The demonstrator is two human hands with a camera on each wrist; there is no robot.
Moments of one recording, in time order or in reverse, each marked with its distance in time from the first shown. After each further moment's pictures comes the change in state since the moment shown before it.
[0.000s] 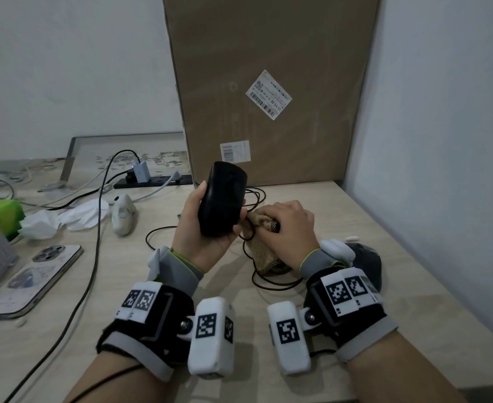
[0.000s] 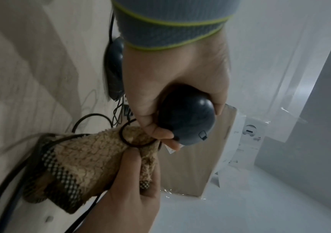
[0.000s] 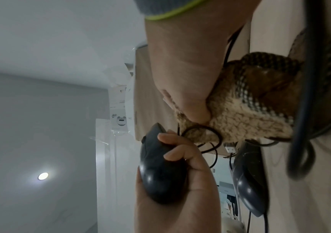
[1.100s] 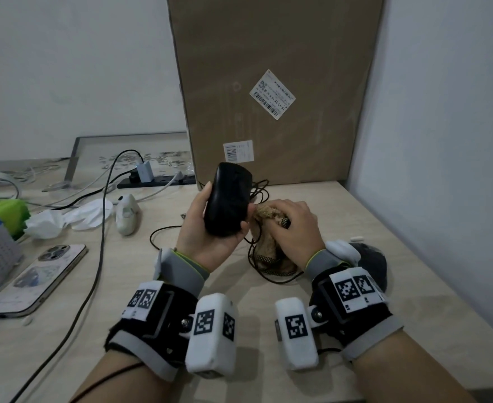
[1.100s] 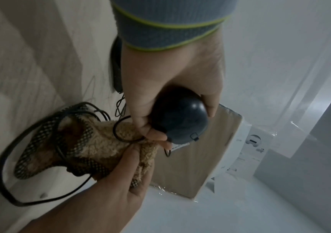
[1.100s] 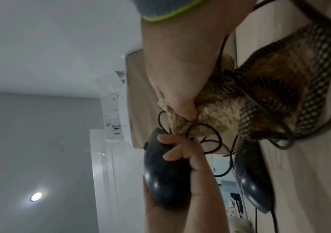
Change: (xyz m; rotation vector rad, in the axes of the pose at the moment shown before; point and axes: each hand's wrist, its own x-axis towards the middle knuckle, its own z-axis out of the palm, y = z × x) left_hand 0.002 0.000 -0.003 -0.097 -0.029 -0.078; right_hand 0.000 0.001 0.005 0.192 0.122 0.017
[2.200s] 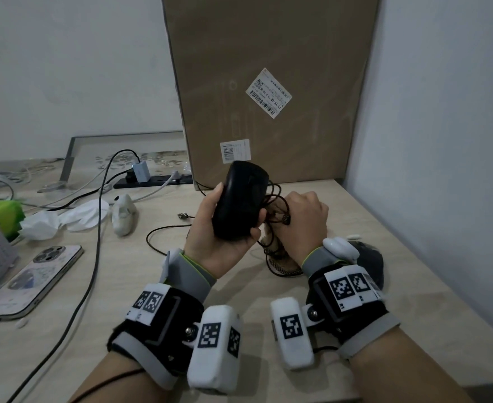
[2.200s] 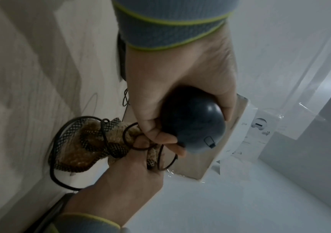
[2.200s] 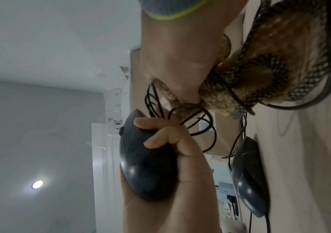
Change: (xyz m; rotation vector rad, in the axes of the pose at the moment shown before) left_hand -0.007 -0.016 0.015 0.057 -0.081 -0.008; right_hand 0.002 -0.005 -0.008 -0.297 0.162 -0.051
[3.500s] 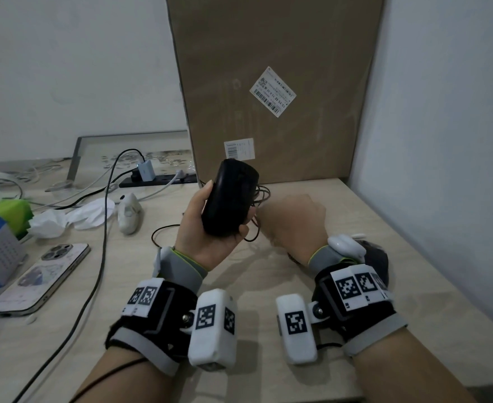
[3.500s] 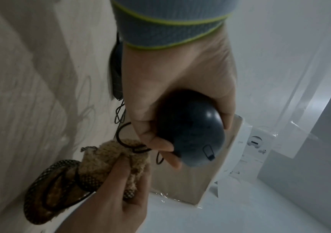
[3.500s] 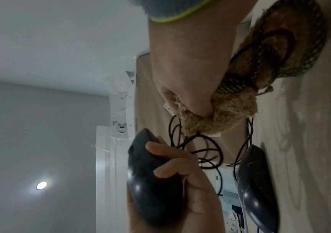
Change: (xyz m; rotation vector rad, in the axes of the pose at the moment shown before) left_hand 0.003 0.016 -0.018 0.029 0.045 0.018; right_hand 0.001 0.010 0.003 -0.036 -0.258 -0.096
